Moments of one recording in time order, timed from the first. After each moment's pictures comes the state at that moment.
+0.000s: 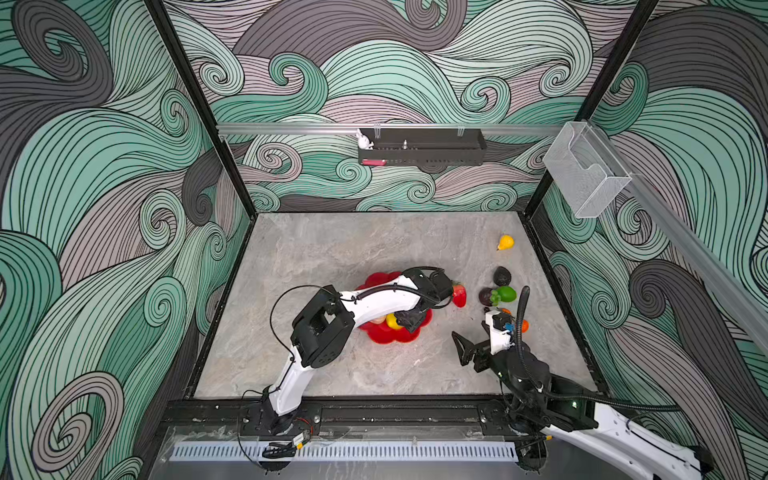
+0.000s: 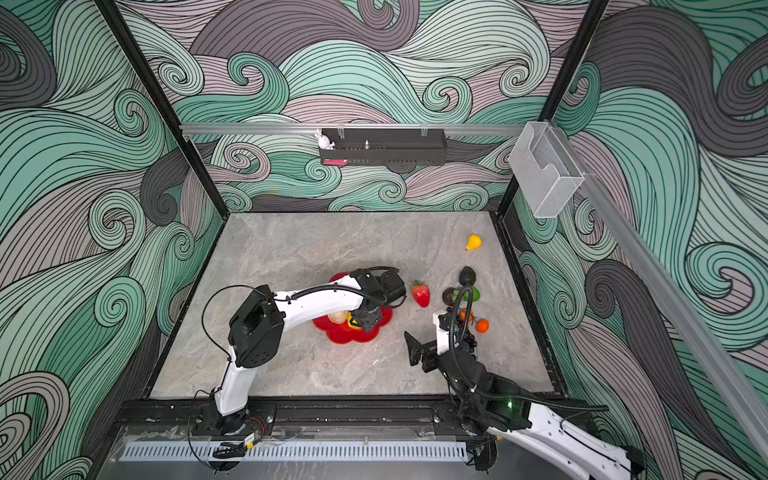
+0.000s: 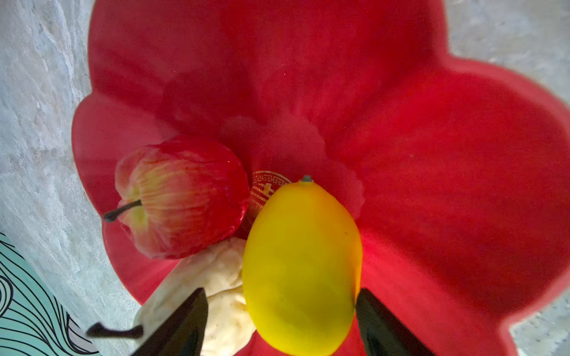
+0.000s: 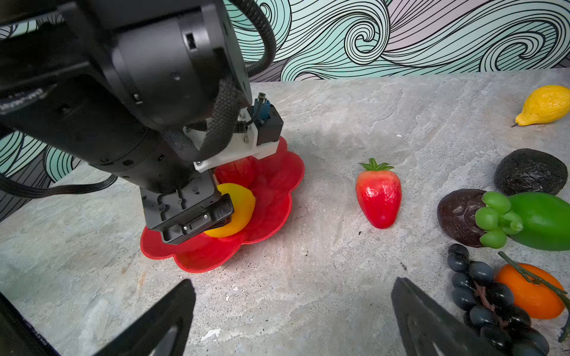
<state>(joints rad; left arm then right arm) -1.01 2.09 1.71 -1.15 -0.40 -0.25 1.07 0.14 0.27 -0.51 0.56 0.39</state>
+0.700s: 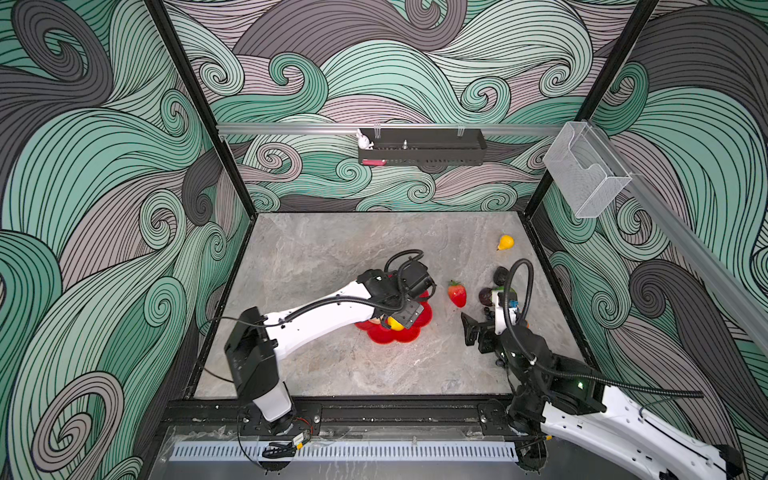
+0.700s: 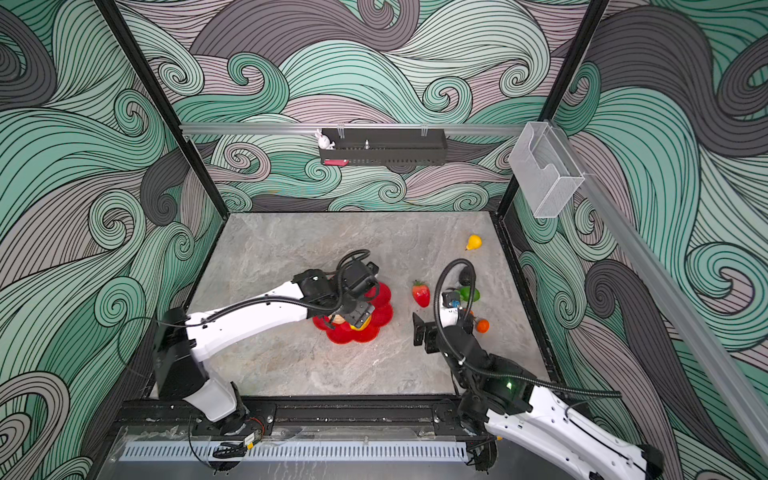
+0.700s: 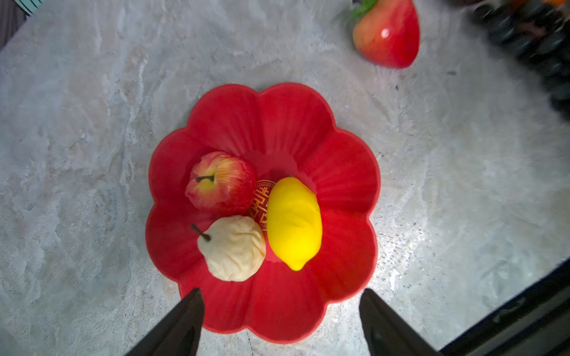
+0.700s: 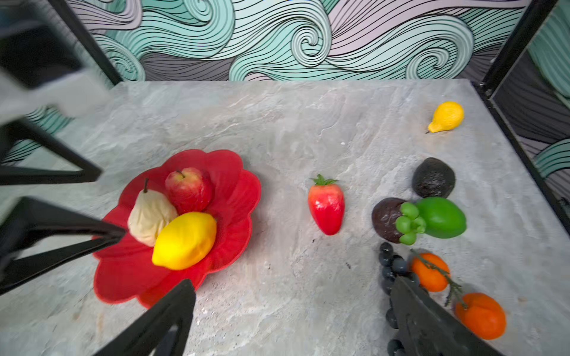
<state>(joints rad) -1.01 1.56 1.39 -0.90 -0.30 -0.26 0.92 0.53 0.63 -0.68 0.64 0.44</state>
